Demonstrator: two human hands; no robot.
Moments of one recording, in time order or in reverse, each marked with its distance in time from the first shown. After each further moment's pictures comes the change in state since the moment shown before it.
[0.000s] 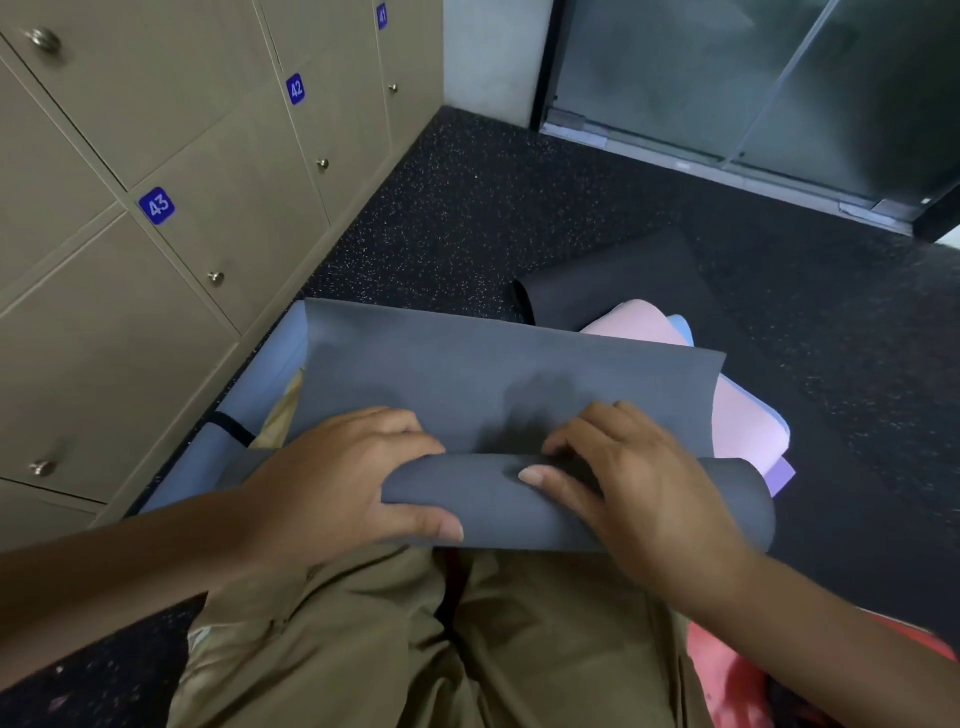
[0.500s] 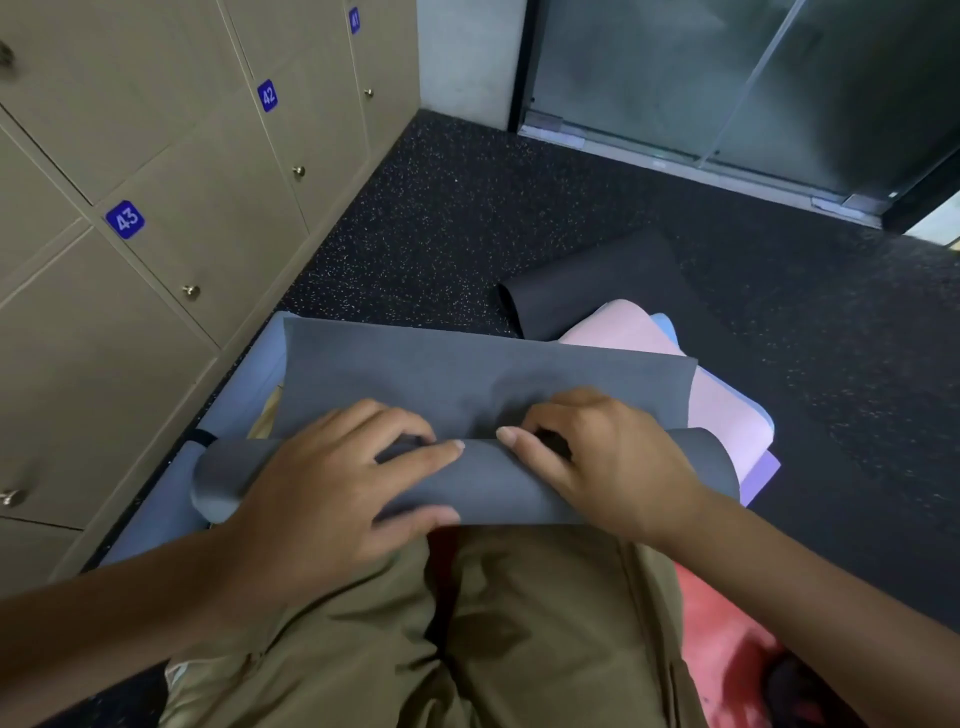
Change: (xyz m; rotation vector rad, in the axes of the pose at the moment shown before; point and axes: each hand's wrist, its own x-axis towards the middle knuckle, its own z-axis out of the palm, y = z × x) left_hand 0.007 0.000 0.008 0.250 0.386 0.269; right_hand 0.038 0.006 0.004 -0.017 -0.118 0.065
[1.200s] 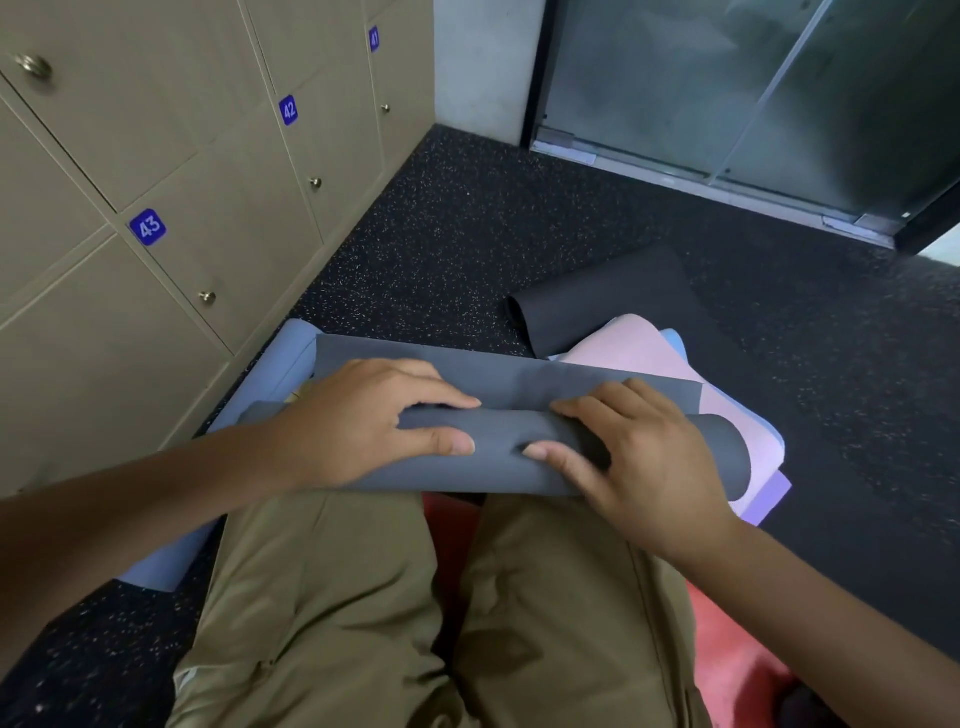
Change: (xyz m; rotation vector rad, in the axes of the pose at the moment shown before) left_hand 0.050 -0.048 -0.002 -0.333 -0.384 -0.284; right_hand -0.002 0.022 0.011 -0.024 0.342 -0.107
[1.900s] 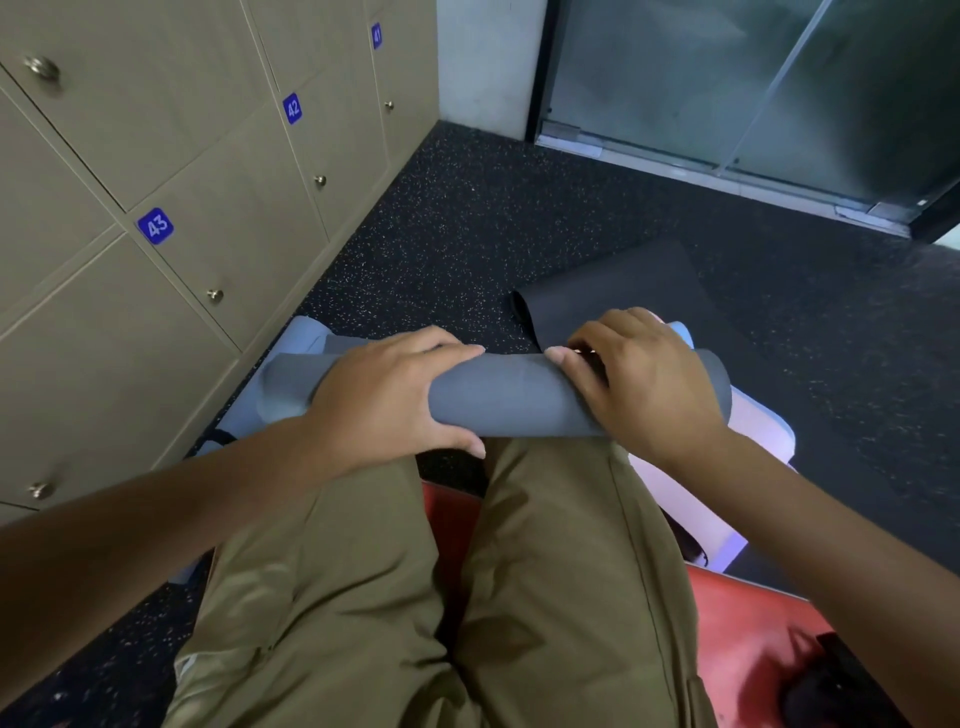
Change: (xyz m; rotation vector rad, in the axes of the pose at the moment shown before) left_hand 0.020 0.002 0.025 0.253 0.260 0.002; right_hand 0.043 0.039 0.016 -0.129 0.044 0.012
